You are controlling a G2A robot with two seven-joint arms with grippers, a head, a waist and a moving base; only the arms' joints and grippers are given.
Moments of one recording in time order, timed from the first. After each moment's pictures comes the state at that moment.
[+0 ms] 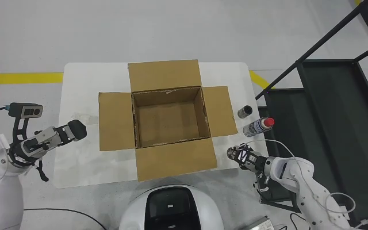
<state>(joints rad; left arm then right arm) 1.44 -1.03 -1.86 -1.63 -0.75 -0.32 -1.42 -1.83 -0.98 1.63 -1.80 -1.40 -0.79 0.27</state>
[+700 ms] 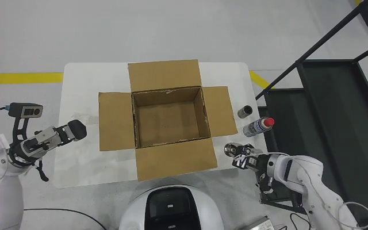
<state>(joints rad) 1.44 -1.03 -1.86 -1.63 -0.75 -0.32 -1.42 -1.90 -0.96 1.71 -2.09 -1.45 -0.87 0.31</state>
